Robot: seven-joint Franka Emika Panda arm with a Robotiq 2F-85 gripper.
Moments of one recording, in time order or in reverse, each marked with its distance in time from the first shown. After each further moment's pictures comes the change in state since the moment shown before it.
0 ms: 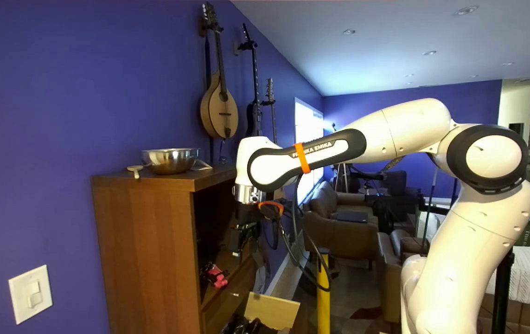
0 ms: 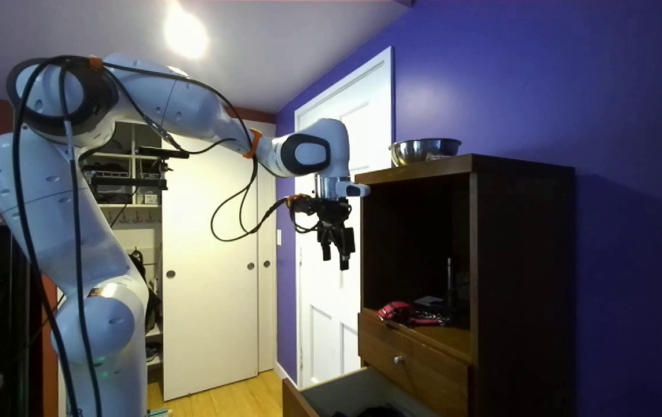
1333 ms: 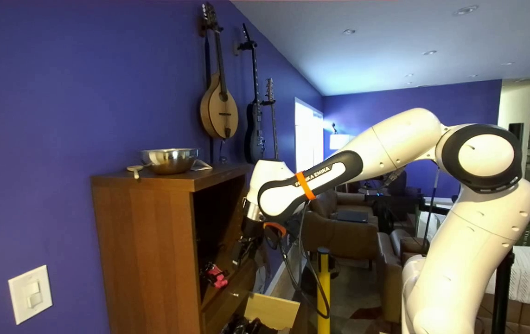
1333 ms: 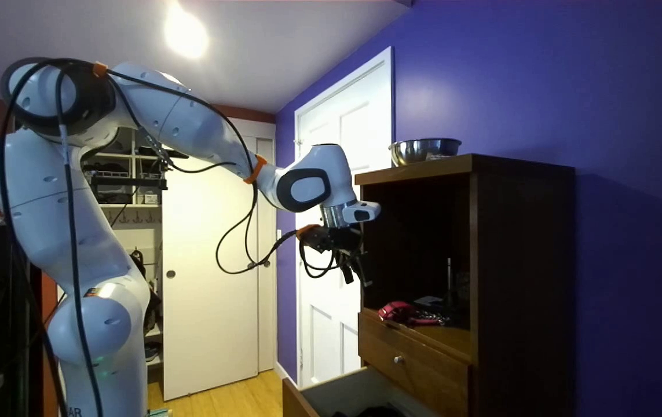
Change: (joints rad) arm -0.038 0.005 -0.042 -0.199 -0.017 0.406 -0.026
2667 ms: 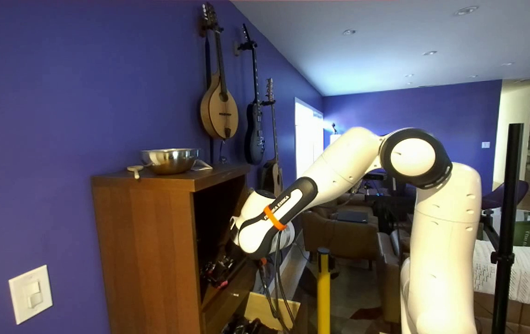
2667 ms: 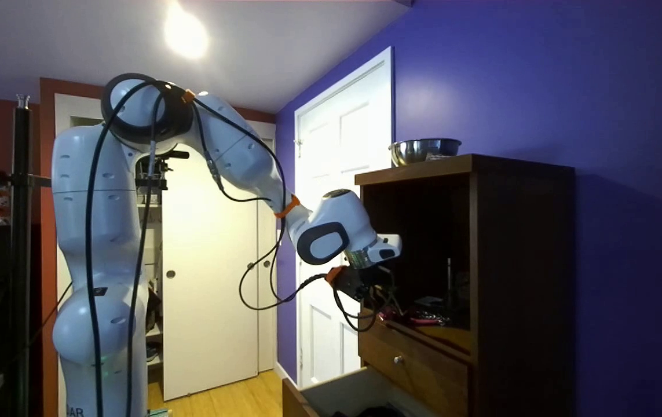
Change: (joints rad) arm 0.050 0.317 -0.028 0.006 0.167 0.534 -0.208
